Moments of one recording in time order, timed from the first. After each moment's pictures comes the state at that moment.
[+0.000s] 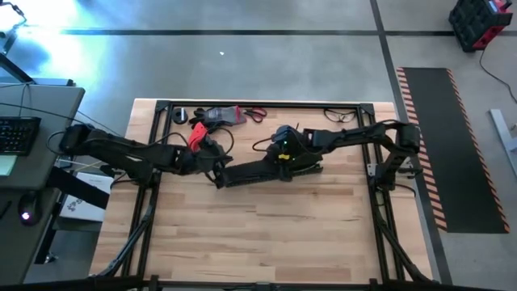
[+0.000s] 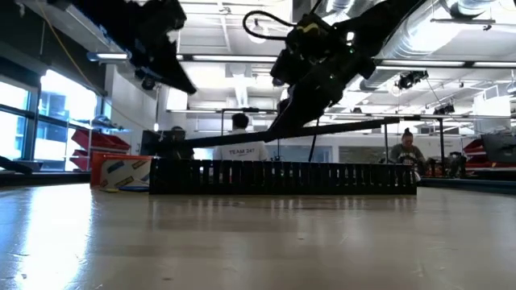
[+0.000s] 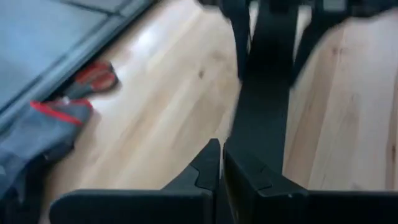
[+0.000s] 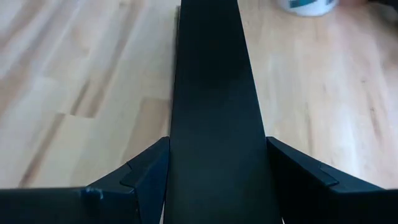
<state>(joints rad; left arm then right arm) -0.12 1.18 0.75 -0.28 -0.51 -0.32 -0.21 1.75 1.04 -0.09 -0.30 -0.27</state>
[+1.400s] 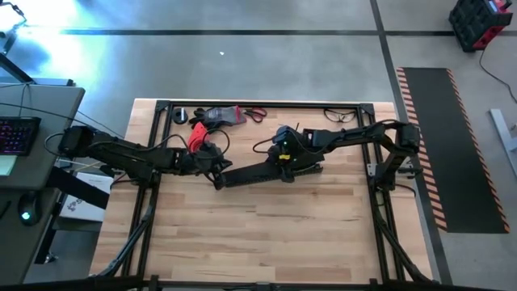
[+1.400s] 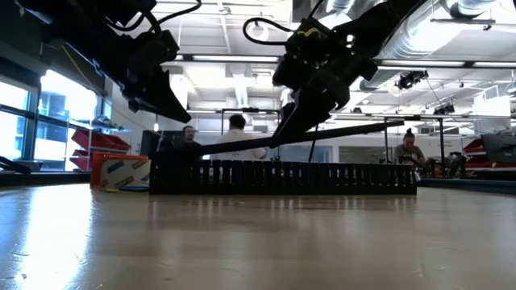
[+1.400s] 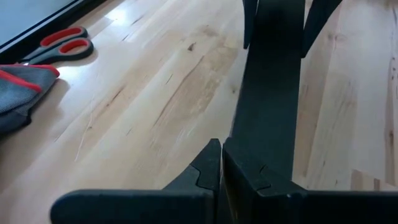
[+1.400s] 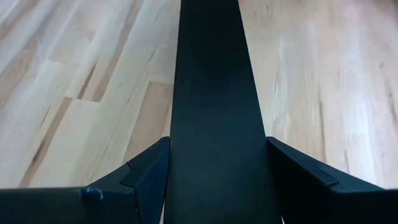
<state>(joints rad) -0.06 1.17 0.53 -0.03 -0.38 -0.36 -0.21 1.75 1.04 -0.14 -0.33 -0.29</state>
